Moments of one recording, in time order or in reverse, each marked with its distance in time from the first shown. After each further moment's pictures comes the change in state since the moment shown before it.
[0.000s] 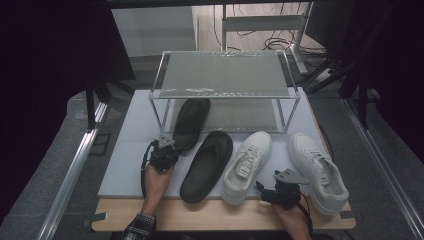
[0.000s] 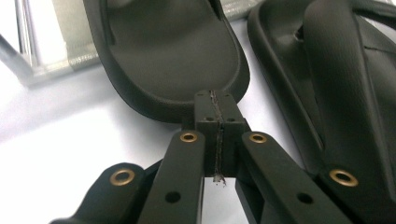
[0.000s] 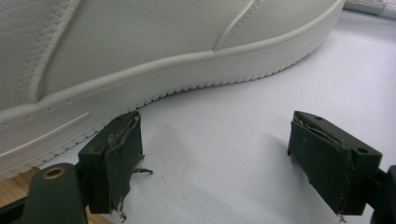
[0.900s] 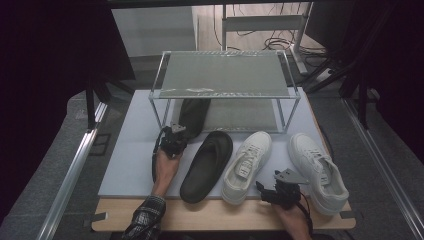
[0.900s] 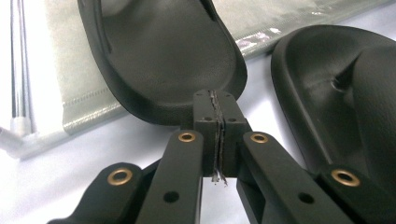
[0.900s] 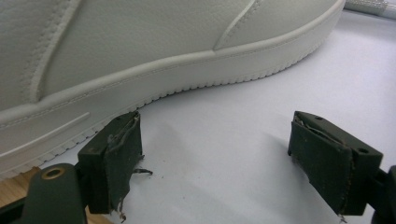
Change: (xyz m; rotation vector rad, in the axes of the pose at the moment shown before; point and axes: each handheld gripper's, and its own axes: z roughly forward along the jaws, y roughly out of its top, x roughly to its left) left arm 0.001 0.038 0.042 0.021 0.052 0.036; right arm 0.000 0.000 0.000 0.000 0.002 -0.002
